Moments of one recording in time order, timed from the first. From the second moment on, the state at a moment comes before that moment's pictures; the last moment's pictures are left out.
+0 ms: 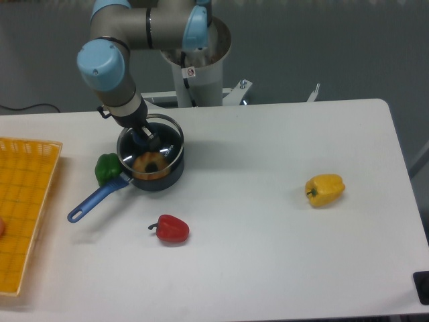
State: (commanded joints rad) arm 2.06 -1.65 -1.94 -1.23 1.66 0.87
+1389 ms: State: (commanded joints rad) arm 2.04 -1.70 -1.93 -1.22 1.69 0.82
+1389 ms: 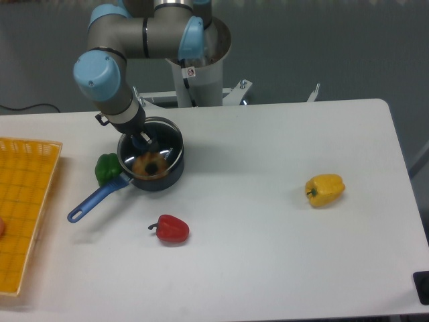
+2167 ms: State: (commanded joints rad) arm 2.03 -1.71 -1.93 -1.22 1.73 0.84
